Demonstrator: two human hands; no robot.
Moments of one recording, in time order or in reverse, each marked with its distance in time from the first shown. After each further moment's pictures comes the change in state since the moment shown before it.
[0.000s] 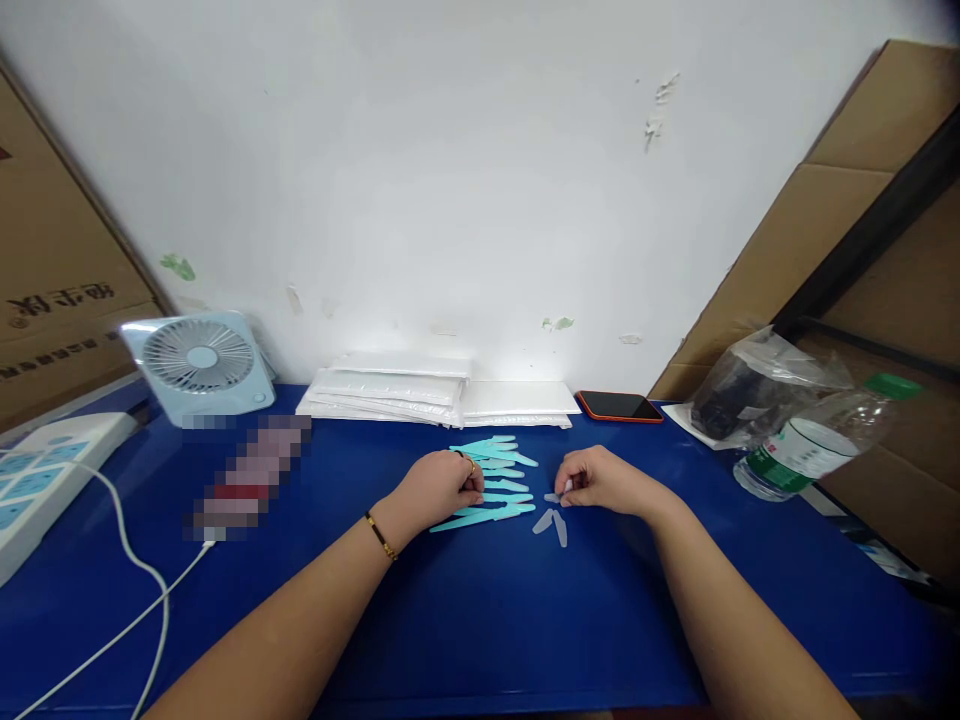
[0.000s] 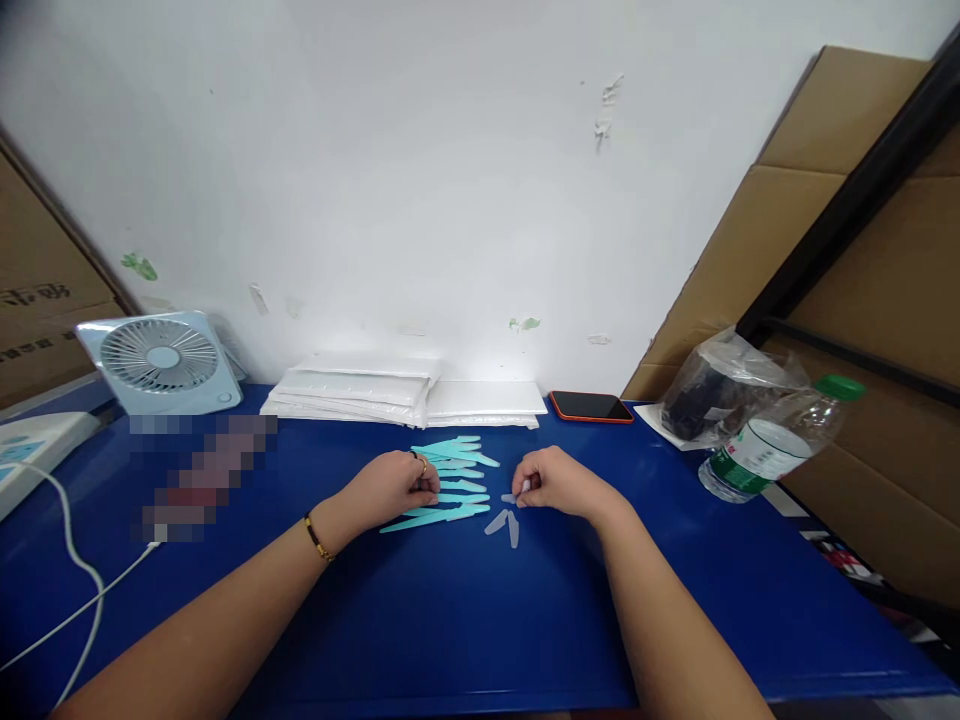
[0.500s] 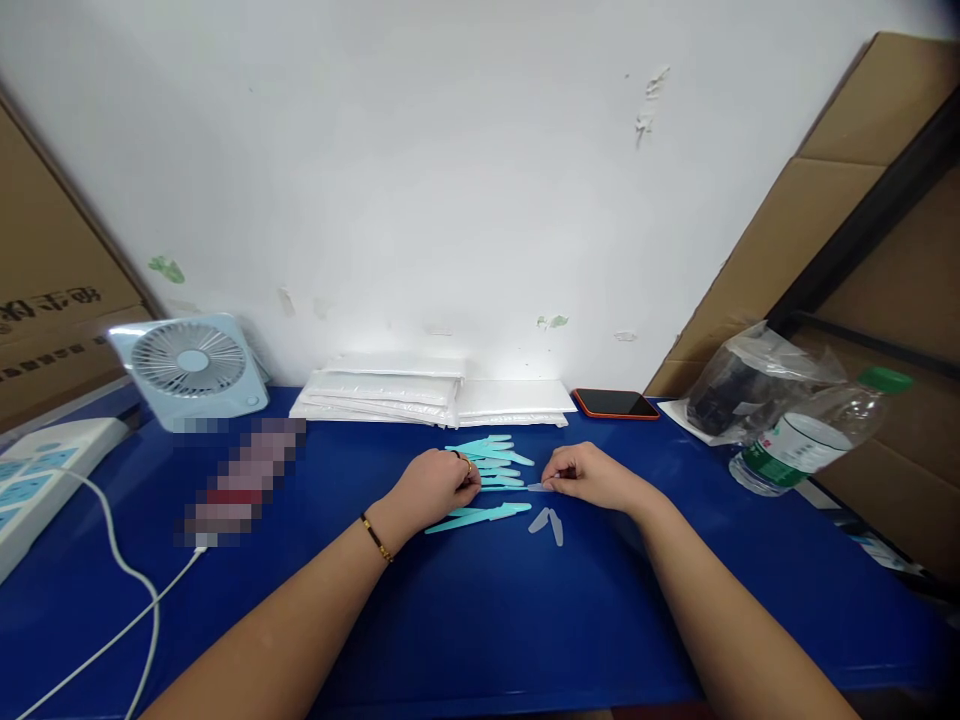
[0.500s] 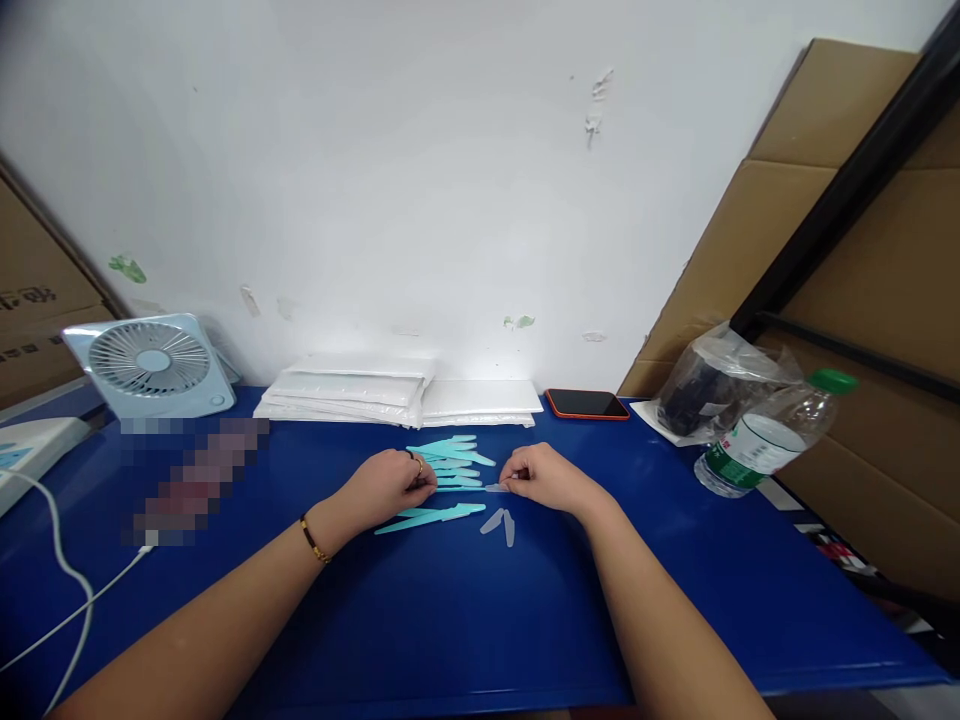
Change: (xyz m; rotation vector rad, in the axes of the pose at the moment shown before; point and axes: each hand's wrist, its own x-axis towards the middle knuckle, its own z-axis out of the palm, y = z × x) left_hand 0.002 0.003 0.003 0.181 0.067 0.059; right_hand 0.009 -0.004 0.007 -0.043 0.094 -0.043
